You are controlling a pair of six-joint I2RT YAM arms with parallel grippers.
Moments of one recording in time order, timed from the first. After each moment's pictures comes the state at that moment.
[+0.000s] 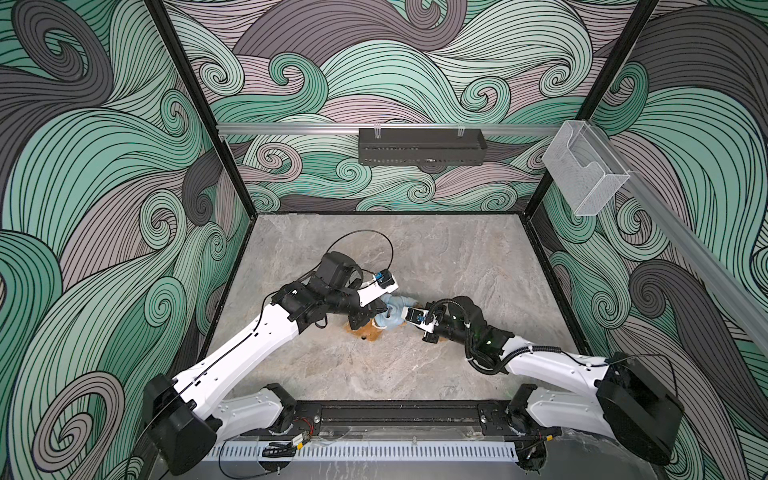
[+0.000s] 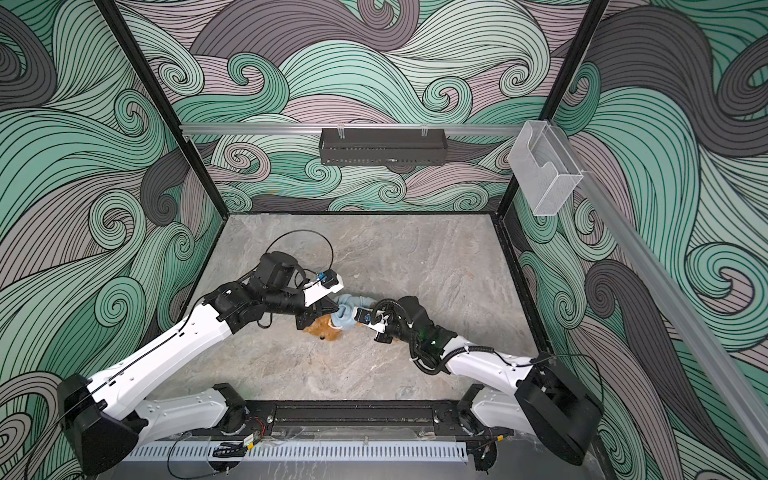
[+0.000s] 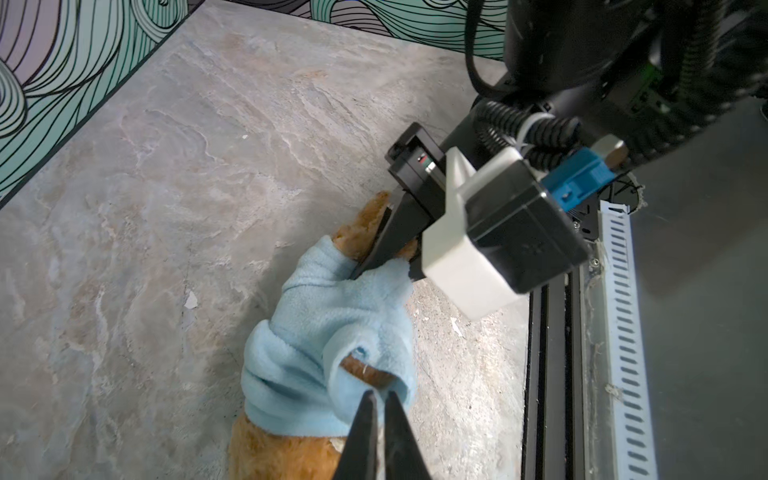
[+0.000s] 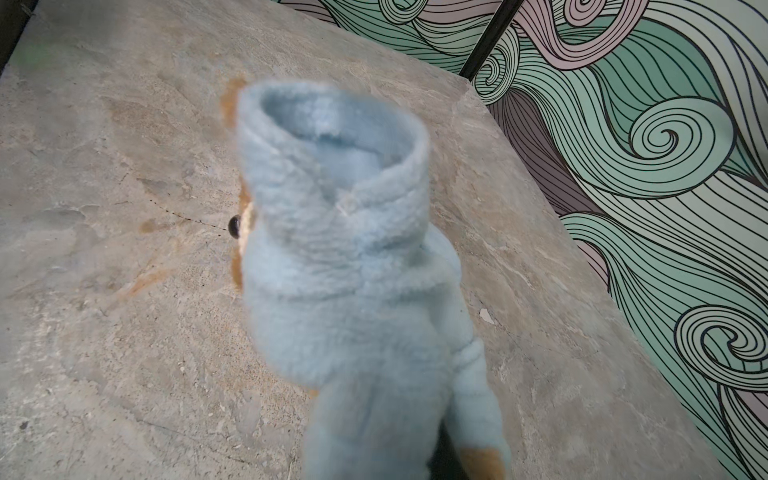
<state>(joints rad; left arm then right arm) -0.66 1.17 1.05 -0.69 0.48 0.45 0.81 1.21 0.44 0.35 -0.18 -0.63</state>
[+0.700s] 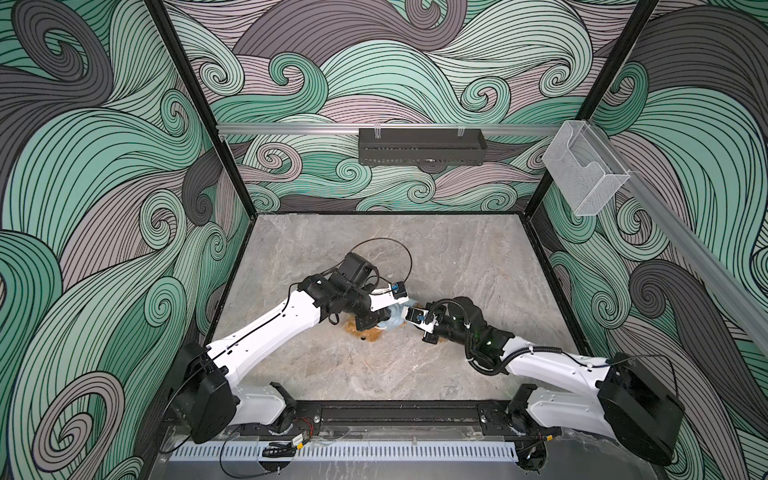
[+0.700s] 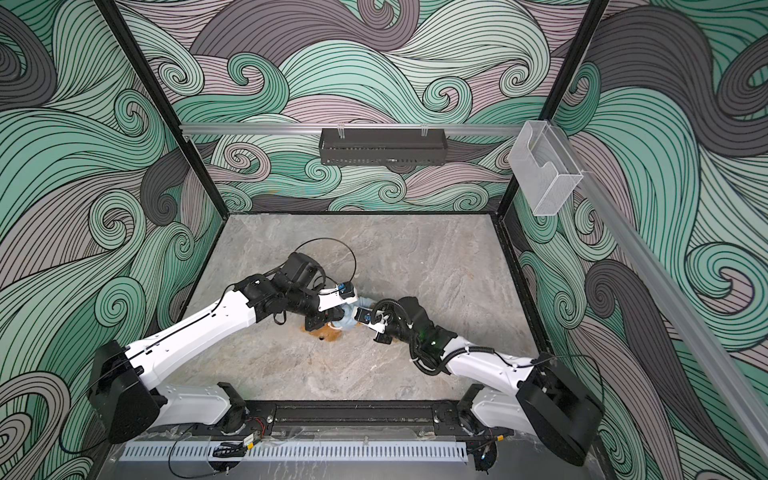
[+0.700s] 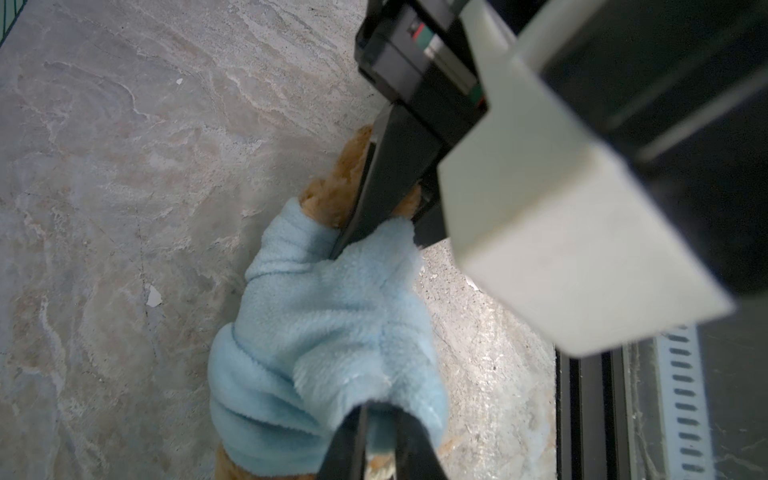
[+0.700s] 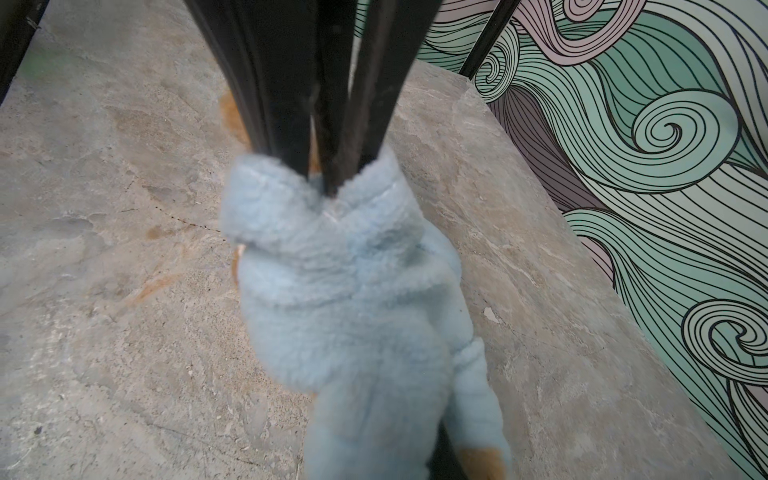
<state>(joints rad) -0.70 1.33 1.08 -0.72 0.43 0.61 0.82 1.20 0.44 0.35 -0.18 -0.59</state>
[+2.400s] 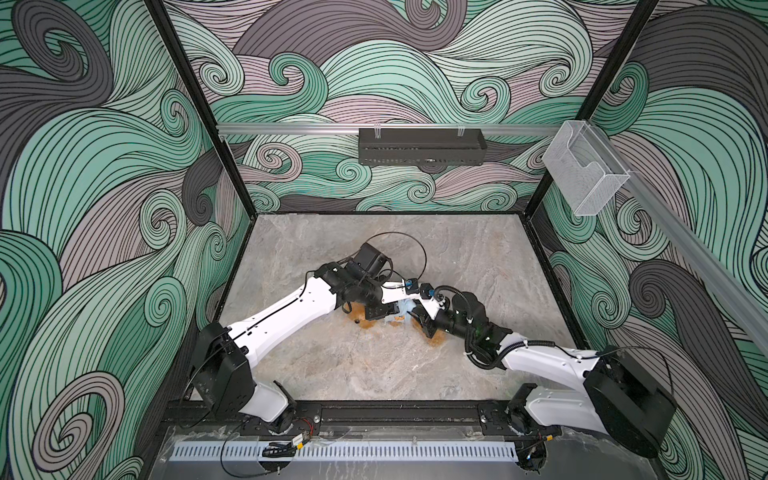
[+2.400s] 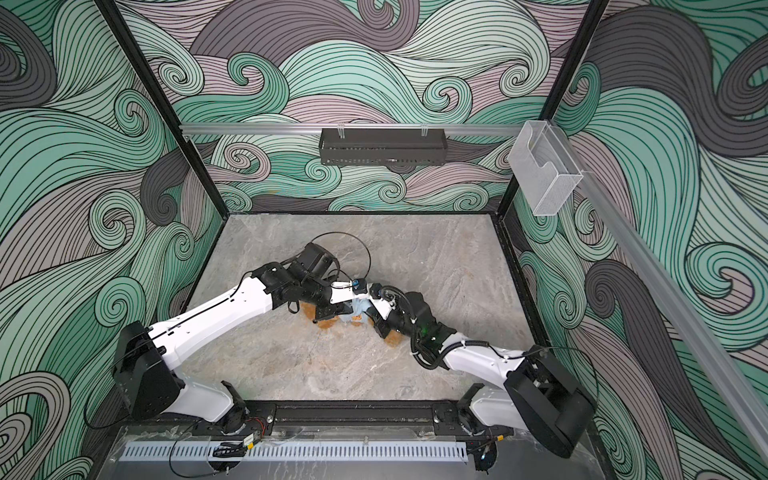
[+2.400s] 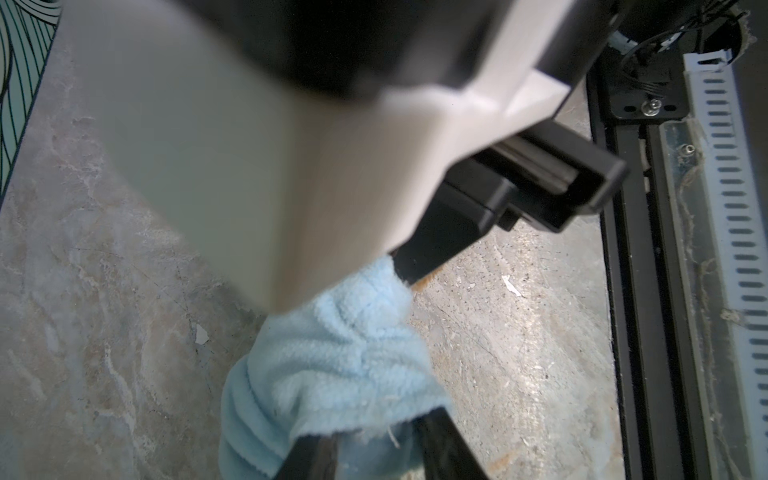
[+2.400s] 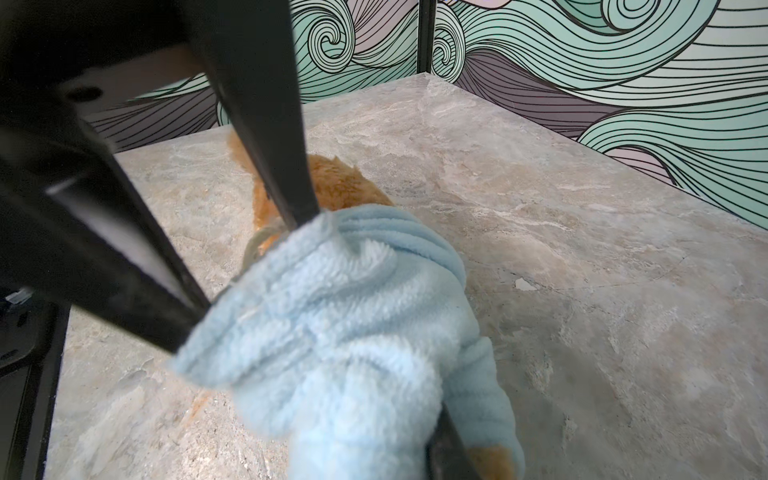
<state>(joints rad) -0.74 1.46 1.23 -0.76 0.33 0.73 0.75 1.26 0.44 0.49 -0.25 -0.09</state>
